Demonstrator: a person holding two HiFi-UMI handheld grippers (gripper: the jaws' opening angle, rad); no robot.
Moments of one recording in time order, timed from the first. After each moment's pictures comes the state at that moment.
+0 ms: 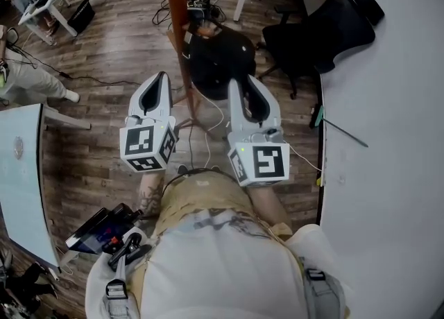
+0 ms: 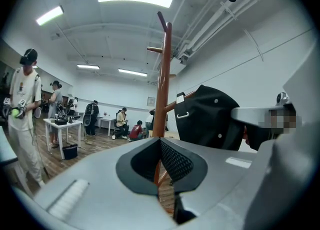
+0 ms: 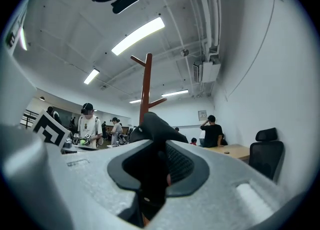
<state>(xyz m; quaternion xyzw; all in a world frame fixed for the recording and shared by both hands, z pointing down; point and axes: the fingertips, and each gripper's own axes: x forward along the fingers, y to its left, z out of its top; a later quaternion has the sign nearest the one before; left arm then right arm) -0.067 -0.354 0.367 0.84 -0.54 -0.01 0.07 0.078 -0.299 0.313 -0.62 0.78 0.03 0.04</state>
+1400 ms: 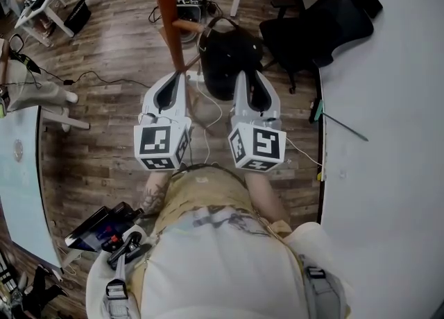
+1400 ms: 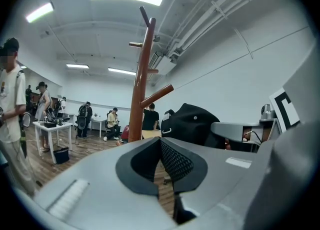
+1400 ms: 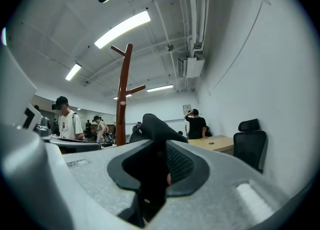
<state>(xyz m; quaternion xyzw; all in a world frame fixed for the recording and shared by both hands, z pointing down) -0.022 -0.341 0.368 0.87 -0.49 0.00 0.05 0.117 -0.315 0.354 -0.68 0.73 -0.02 0.04</state>
